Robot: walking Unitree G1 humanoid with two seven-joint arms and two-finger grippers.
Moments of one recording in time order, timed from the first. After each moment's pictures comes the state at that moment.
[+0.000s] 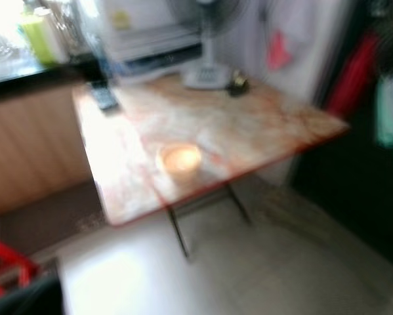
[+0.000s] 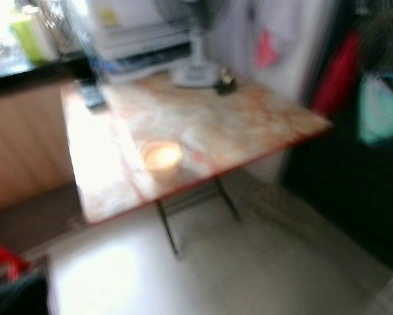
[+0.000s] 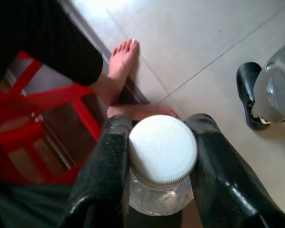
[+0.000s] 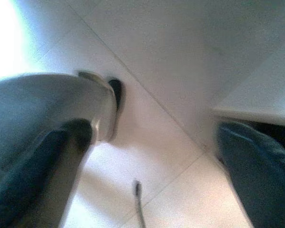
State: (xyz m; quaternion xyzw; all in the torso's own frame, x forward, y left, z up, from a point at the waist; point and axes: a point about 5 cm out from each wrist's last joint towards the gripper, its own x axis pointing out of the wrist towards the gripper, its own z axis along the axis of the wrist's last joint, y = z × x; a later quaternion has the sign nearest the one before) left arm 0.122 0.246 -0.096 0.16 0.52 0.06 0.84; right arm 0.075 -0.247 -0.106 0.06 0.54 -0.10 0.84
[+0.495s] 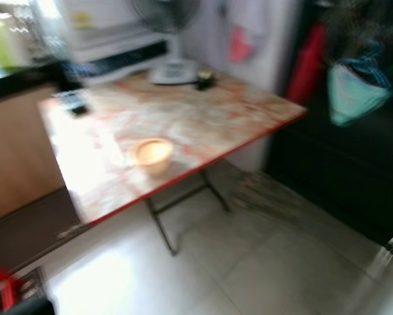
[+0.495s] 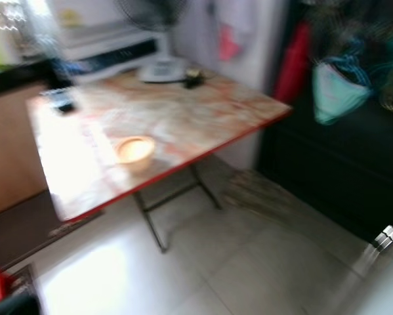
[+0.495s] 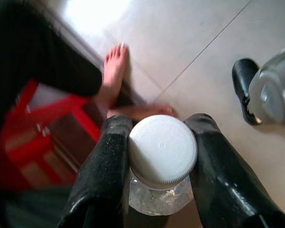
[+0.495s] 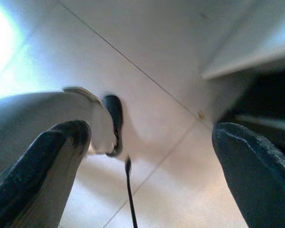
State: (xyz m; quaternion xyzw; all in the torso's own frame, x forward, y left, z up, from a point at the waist) left arm 0.121 0.240 -0.098 0.17 0.53 0.05 0.83; right arm 0.070 -0.246 -0.107 0.06 0.54 -0.10 0.83
